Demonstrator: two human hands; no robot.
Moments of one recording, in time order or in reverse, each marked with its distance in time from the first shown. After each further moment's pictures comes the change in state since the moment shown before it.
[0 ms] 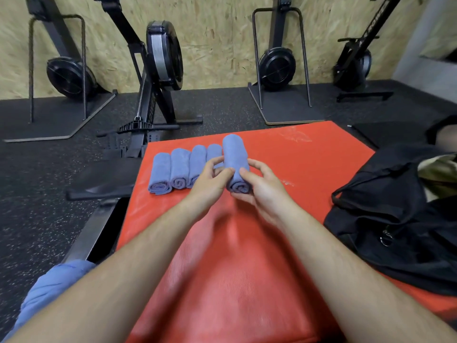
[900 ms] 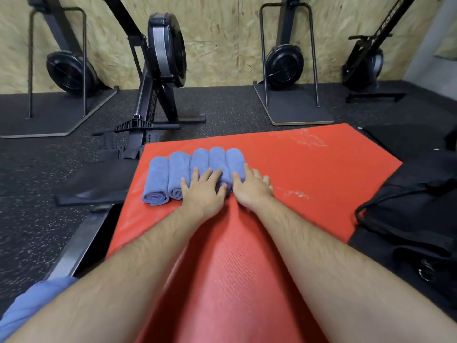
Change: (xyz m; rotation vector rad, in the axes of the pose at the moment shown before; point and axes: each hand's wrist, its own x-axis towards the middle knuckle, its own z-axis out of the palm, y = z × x) left_hand 0.088 -0.074 -0.027 1.099 0.056 0.064; right_hand 0.137 0.052 0.006 -1.330 0.161 -0.016
